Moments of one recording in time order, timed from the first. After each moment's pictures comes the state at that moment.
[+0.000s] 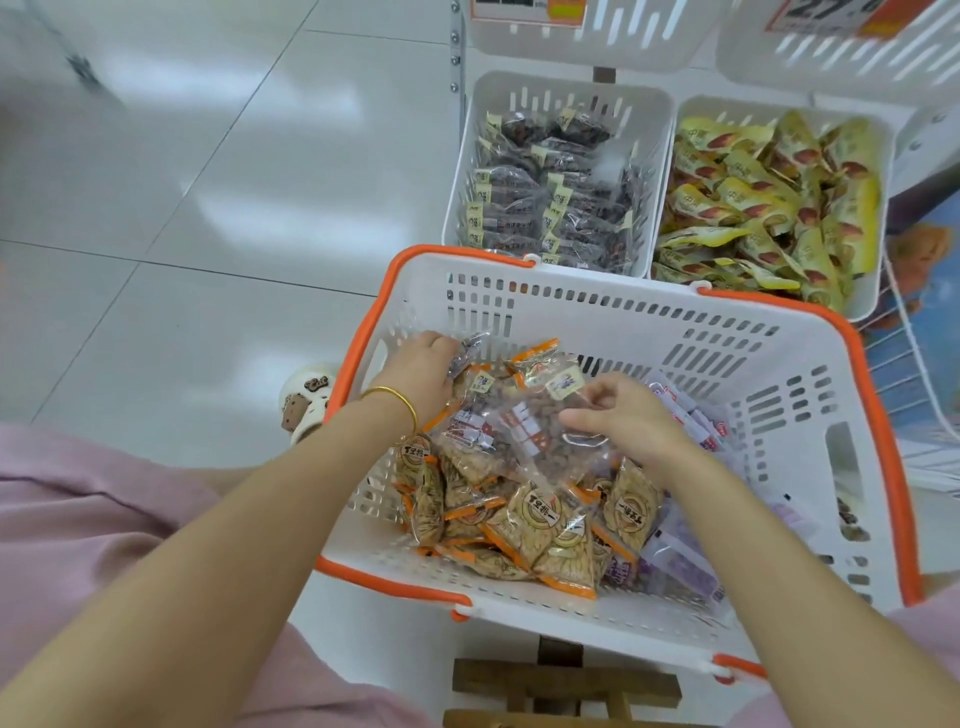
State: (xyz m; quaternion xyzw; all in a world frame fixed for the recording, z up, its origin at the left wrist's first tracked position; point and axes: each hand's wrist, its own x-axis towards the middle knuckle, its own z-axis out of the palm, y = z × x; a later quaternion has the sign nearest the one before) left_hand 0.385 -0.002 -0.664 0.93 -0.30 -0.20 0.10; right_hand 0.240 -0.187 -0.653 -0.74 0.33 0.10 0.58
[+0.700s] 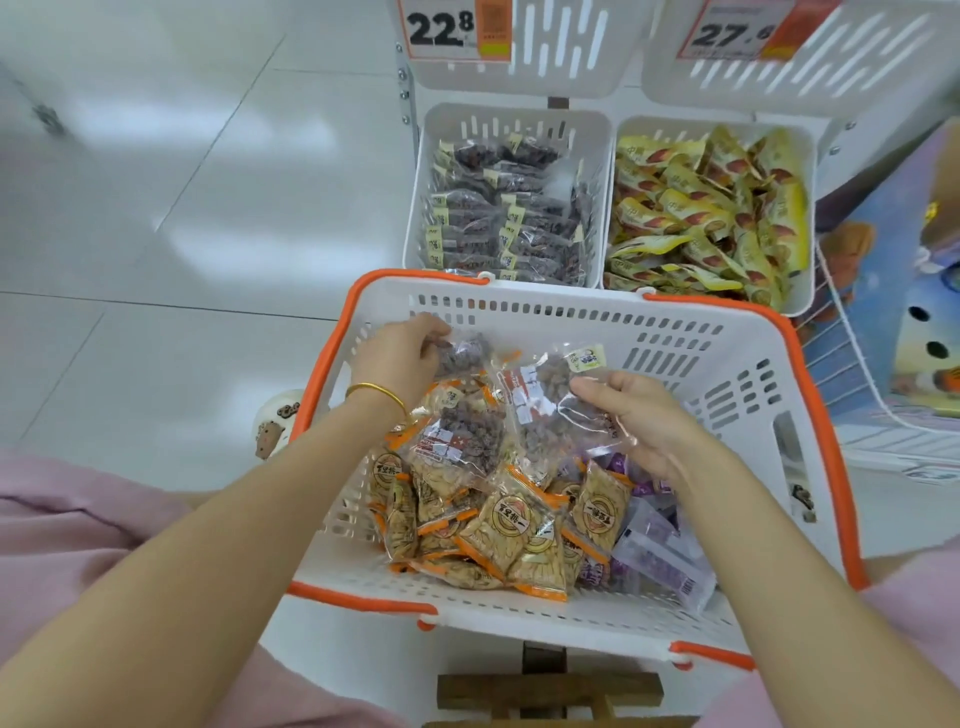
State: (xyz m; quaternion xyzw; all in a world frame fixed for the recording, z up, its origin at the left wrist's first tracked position) left_hand 0.379 -0.031 -0.633 0.92 -0.25 -0.09 0.27; right_hand 0.222 -0.220 -0.636 -0.55 0.35 0.04 0.76
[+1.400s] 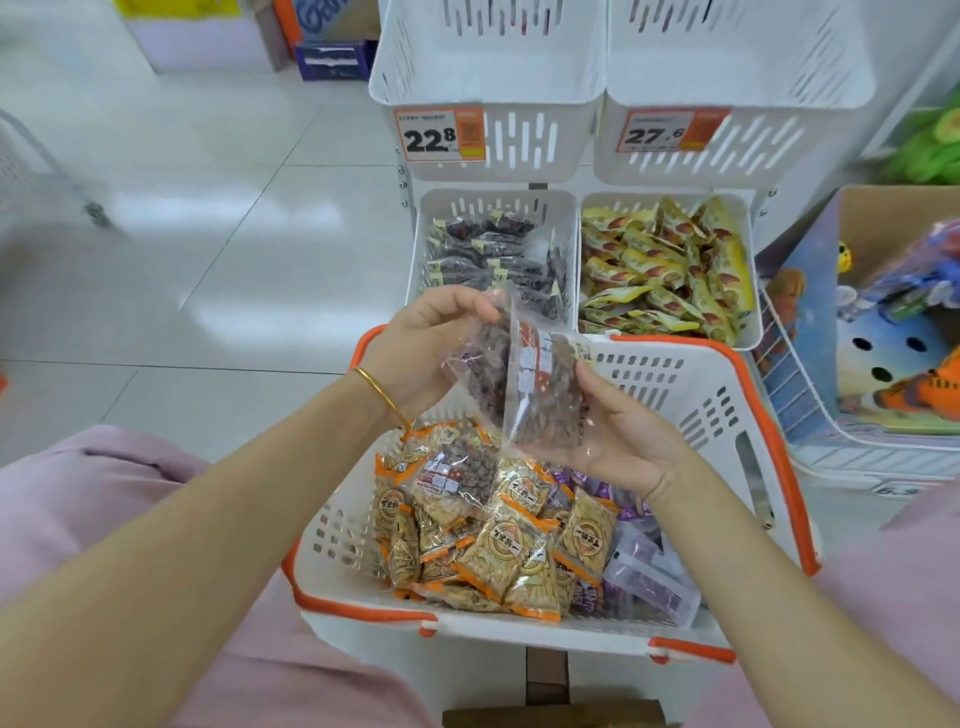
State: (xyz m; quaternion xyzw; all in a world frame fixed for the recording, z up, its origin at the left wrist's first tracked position) left_hand 0.330 -0.048 -0.514 0.54 -0.23 -0.37 0.72; right_hand 0.204 -0.202 -0.578 -0.27 0.15 0.09 0.95
